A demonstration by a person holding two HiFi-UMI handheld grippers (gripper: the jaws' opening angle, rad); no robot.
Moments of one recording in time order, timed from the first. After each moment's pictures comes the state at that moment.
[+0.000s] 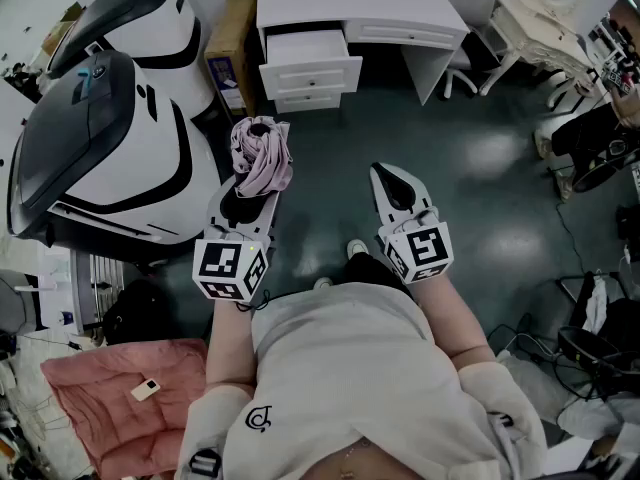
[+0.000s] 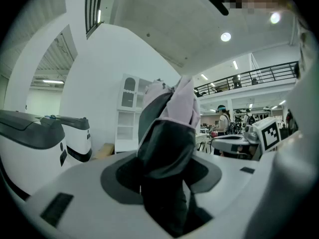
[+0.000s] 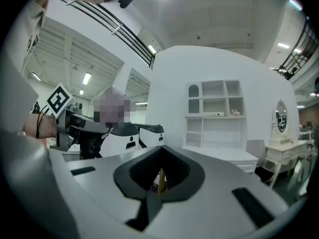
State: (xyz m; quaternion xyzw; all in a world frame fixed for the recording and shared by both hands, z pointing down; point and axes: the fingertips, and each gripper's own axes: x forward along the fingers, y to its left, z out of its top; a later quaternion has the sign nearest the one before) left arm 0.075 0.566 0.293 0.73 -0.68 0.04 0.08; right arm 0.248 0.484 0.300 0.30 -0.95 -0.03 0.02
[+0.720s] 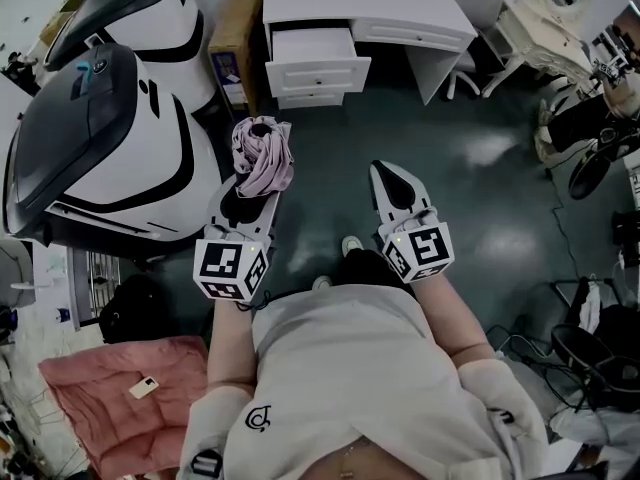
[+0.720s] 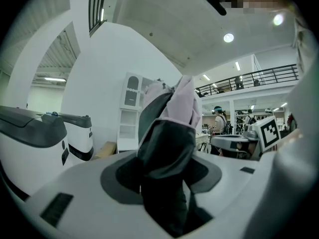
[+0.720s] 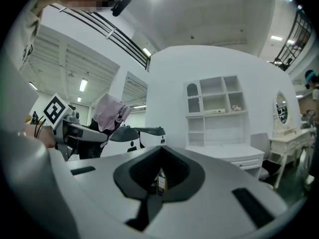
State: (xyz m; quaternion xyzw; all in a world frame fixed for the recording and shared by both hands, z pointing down) left arm 0.048 0.559 0.298 0.73 -0.68 0.04 0.08; right arm 0.218 0.472 0.295 0.30 -0.95 0.01 -0.01
